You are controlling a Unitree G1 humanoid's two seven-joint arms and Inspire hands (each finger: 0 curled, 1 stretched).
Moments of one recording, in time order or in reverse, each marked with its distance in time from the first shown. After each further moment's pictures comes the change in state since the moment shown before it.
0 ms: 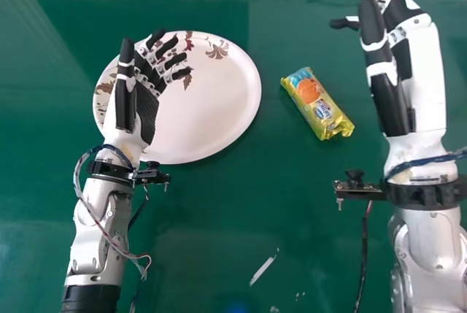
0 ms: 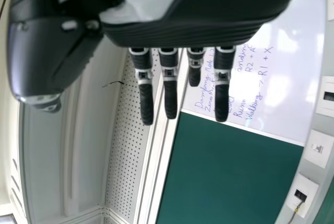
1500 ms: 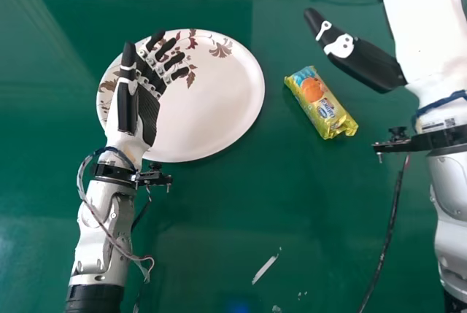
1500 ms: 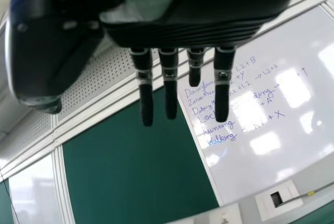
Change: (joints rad) left arm -0.001 -0.013 -0.001 0.037 0.010 -0.044 0.000; right arm -0.219 -0.282 -0.043 0.032 -0.649 0.198 0.142
